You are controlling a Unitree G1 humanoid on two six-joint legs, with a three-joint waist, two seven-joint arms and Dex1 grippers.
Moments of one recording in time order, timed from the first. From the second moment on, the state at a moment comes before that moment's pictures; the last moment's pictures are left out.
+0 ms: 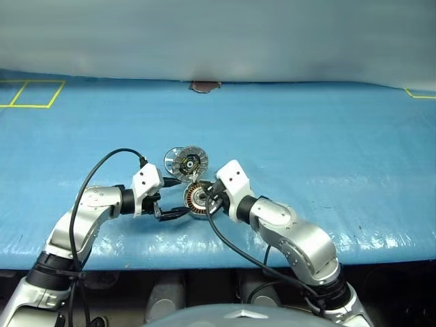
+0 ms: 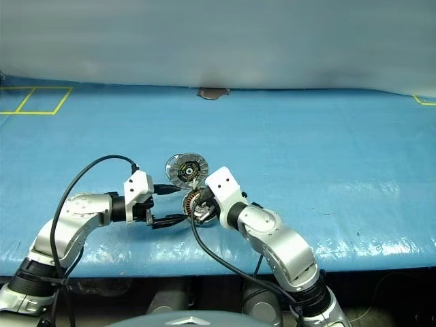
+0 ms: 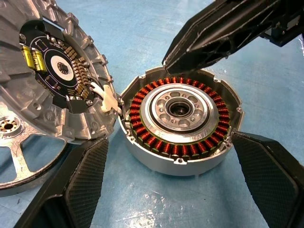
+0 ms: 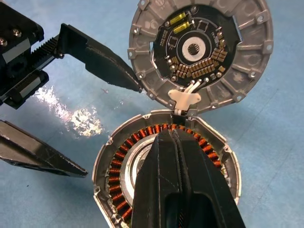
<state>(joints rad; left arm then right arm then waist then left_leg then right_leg) -0.16 0.69 -0.13 -0.20 -0.32 0.43 -1.00 -0.19 -0.17 0.40 -0.57 0.26 1.02 0.24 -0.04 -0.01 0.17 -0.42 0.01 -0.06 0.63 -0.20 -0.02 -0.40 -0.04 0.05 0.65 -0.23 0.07</state>
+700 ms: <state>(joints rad) -0.16 0.69 -0.13 -0.20 -0.34 0.45 -1.00 -0.17 -0.16 0.41 -0.50 0.25 1.01 0.26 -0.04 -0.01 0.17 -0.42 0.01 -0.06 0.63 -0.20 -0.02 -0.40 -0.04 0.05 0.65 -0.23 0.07</state>
